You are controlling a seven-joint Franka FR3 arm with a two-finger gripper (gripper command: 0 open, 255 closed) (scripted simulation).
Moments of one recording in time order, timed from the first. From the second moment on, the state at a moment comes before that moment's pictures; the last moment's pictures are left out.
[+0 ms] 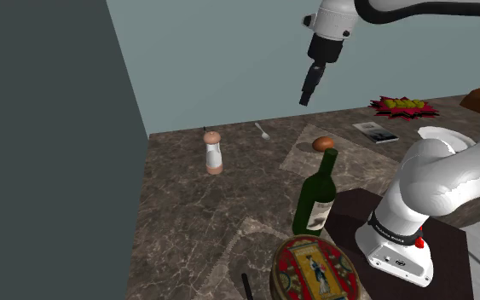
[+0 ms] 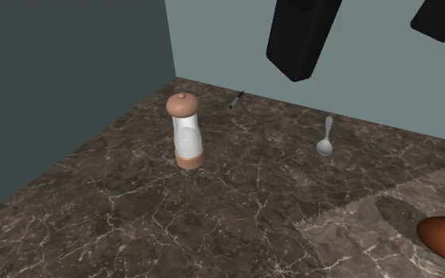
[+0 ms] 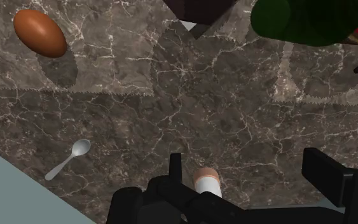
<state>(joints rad) 0.00 -0.80 0.06 -2.34 0.04 1.70 -0.17</state>
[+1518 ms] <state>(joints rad) 0.02 0.01 0.07 -1.92 0.15 2.02 -0.19</state>
